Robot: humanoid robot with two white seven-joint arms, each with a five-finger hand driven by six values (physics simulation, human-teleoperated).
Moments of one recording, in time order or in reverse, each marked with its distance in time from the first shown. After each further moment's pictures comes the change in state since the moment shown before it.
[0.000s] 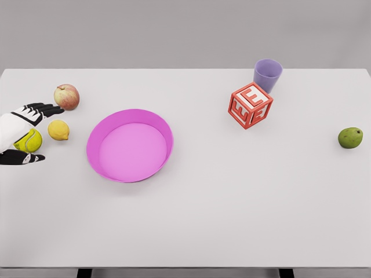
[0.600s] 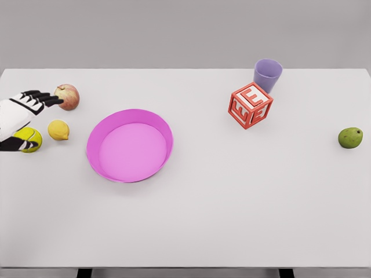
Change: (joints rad) left arm -0.101 -0.011 -0.008 0.011 -0.206 0.000 -0.003; right arm 0.000 0.000 0.000 -0.001 0.001 0.000 0.000
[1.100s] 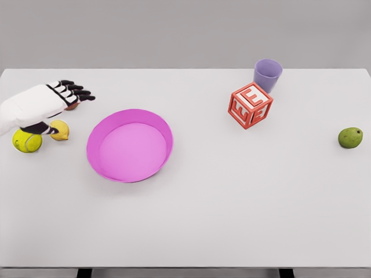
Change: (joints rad) left arm -0.281 0.122 -0.373 0.073 -0.003 0.001 -0.005; right arm 0.000 0.000 0.000 0.000 0.000 0.000 0.000
